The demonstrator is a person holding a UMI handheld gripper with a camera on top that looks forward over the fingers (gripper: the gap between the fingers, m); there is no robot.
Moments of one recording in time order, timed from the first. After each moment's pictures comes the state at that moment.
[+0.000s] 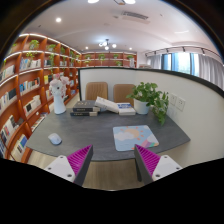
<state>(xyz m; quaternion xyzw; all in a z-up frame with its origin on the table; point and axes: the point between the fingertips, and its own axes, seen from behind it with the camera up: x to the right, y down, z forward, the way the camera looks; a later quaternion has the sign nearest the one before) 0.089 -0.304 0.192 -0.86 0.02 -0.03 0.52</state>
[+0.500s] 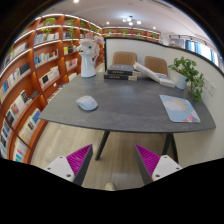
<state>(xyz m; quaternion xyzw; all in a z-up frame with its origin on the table) -0.124 -0.304 0.034 -0.92 -0.06 0.03 0.39</state>
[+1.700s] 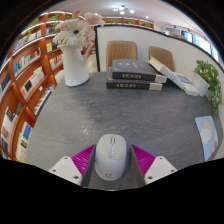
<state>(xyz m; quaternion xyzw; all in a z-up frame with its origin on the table) -0.232 -0.028 -0.016 -0.94 0.00 0.01 0.34</state>
